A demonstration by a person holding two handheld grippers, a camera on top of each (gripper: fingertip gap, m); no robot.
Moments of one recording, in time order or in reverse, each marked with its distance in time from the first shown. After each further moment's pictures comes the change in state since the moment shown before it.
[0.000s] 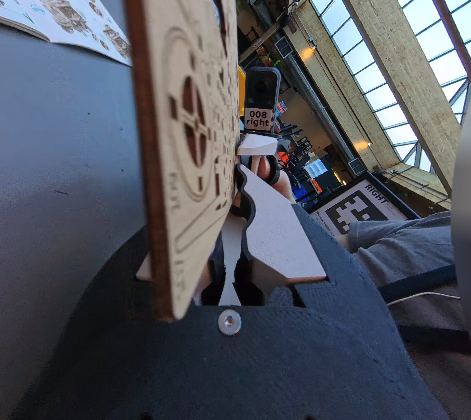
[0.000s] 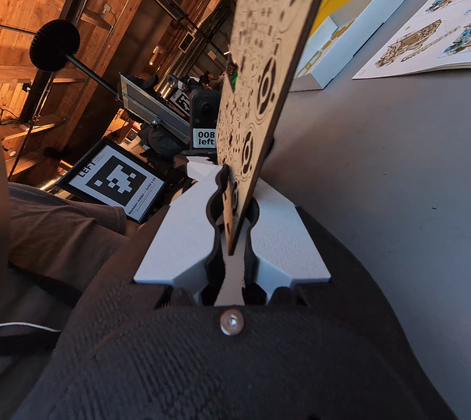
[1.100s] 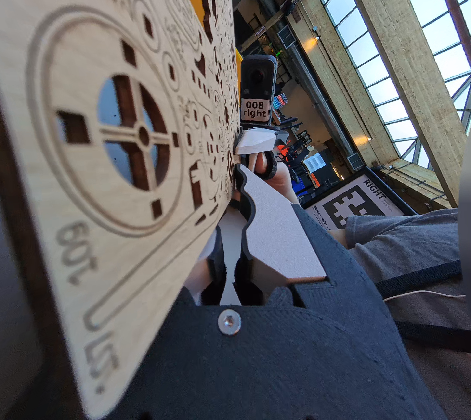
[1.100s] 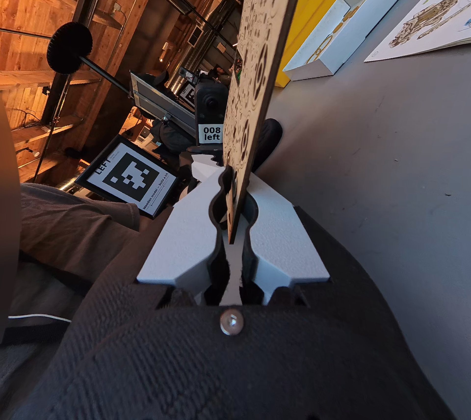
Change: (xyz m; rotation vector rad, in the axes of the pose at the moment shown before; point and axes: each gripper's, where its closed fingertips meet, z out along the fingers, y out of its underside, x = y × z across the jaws) left arm 0.001 0.008 0.003 -0.039 -0.008 -0.010; right arm -0.003 0.006 -0.003 -0.030 -0.039 0.054
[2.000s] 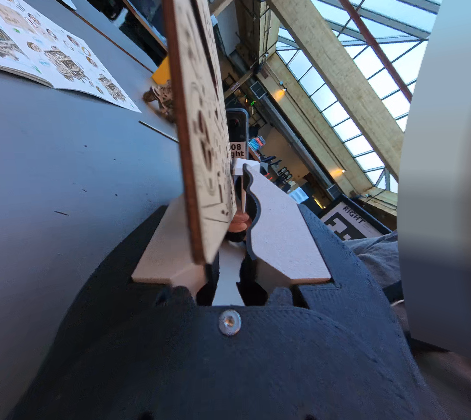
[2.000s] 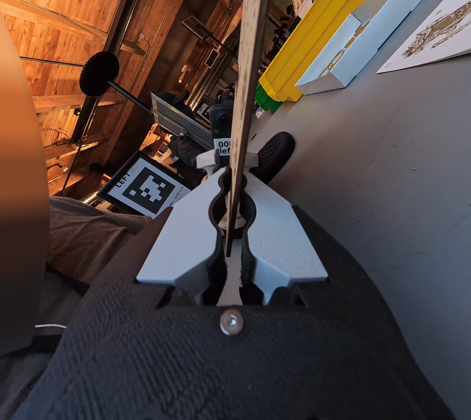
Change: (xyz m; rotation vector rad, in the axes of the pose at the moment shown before) left arm 0.011 -0.031 -0.016 0.201 0.091 0.036; right arm -0.008 -0.008 0.002 0.071 -0.063 0.039
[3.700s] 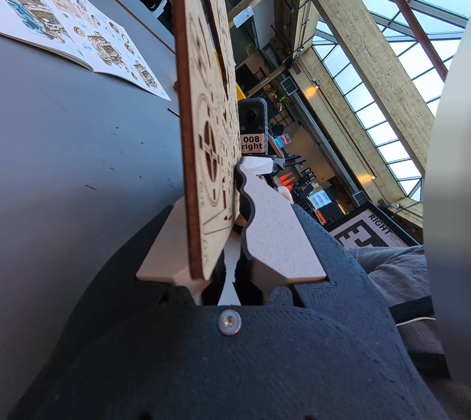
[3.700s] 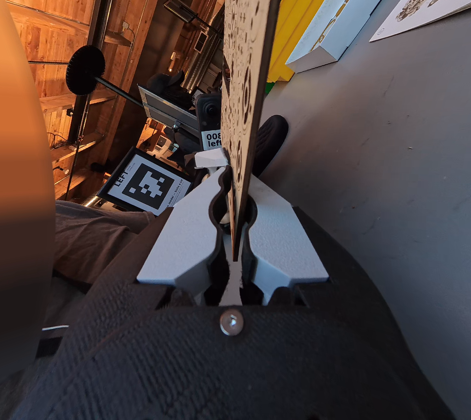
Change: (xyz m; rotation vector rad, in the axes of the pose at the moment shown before) left arm -0.016 0.007 -0.004 -0.025 -0.128 -0.036; right arm 0.012 0.010 0.005 -0.066 0.039 0.081
